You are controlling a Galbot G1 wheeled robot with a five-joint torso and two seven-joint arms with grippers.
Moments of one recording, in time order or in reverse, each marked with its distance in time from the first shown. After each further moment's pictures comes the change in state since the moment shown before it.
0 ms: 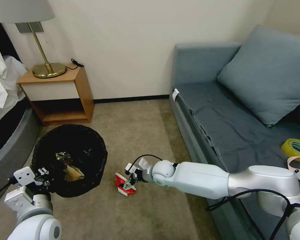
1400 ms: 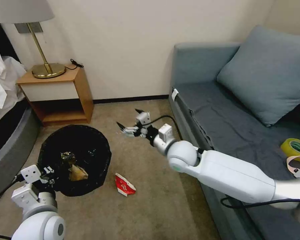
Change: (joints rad) left arm -0.022 0.012 0.019 0.013 -0.003 0.015 -0.003; right arm -0.074 -0.310 0.405 0.533 -0.176 0.180 0.350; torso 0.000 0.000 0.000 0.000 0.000
